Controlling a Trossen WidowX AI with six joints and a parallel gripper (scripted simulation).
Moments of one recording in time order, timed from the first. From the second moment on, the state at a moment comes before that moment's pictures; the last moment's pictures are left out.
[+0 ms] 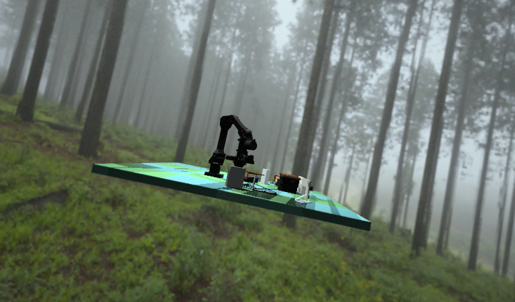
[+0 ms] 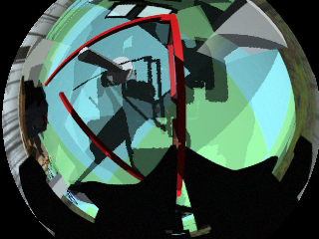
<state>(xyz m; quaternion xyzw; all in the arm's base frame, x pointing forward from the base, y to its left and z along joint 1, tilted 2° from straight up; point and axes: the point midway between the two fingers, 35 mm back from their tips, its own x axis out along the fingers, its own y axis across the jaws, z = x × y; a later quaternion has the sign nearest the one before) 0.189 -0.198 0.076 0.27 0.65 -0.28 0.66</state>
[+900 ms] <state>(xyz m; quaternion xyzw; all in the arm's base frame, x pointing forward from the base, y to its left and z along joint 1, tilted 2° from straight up) 0.180 -0.192 0.075 0.27 0.65 -0.28 0.65</state>
